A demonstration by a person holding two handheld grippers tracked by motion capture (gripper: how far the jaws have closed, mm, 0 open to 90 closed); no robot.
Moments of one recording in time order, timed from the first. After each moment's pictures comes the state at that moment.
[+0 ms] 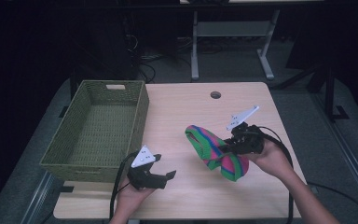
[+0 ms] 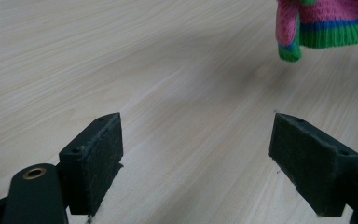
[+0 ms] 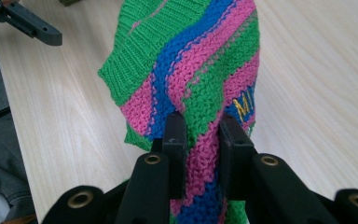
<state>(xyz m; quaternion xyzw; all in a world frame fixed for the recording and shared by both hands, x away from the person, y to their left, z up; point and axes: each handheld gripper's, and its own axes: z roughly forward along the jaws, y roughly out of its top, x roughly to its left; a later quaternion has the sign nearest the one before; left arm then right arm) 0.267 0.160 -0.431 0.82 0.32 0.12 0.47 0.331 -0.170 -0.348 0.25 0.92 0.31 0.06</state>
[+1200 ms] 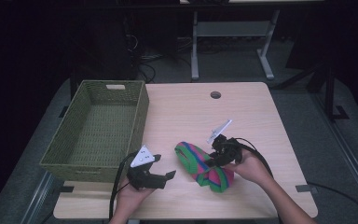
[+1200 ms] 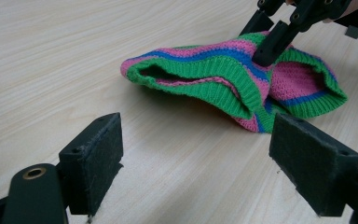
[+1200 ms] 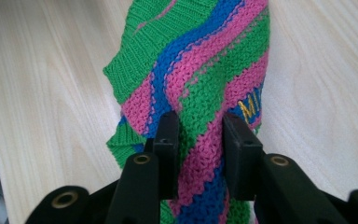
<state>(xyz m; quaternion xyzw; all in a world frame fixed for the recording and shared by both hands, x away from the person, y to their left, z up) 0.266 0.162 -0.432 0.81 0.32 0.11 0.47 0.344 -0.130 -0.417 0.25 0.93 0.27 -0.01</state>
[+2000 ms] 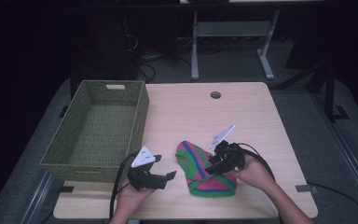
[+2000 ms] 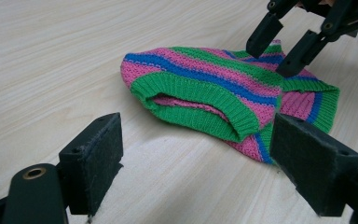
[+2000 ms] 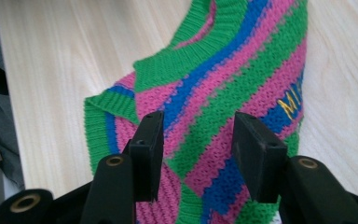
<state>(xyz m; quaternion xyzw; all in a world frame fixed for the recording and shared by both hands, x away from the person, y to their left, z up) 0.266 0.160 -0.432 0.82 0.32 0.11 0.46 0.327 -0.135 -0.418 0.22 0.93 0.29 -0.01</state>
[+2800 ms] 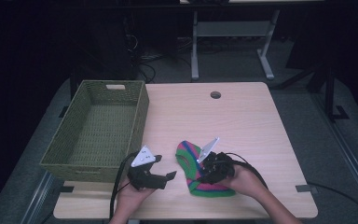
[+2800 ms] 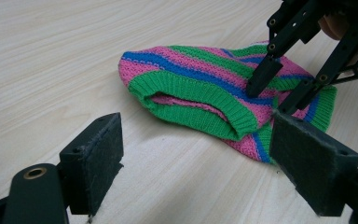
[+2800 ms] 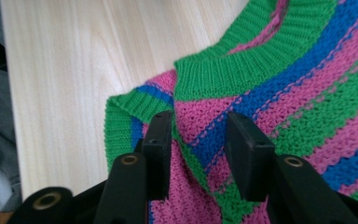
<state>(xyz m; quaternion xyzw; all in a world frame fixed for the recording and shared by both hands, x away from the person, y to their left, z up) 0.267 0.160 -0.432 0.82 0.32 0.11 0.46 0.308 -0.101 -0.437 0.16 0.95 0.25 0.00</state>
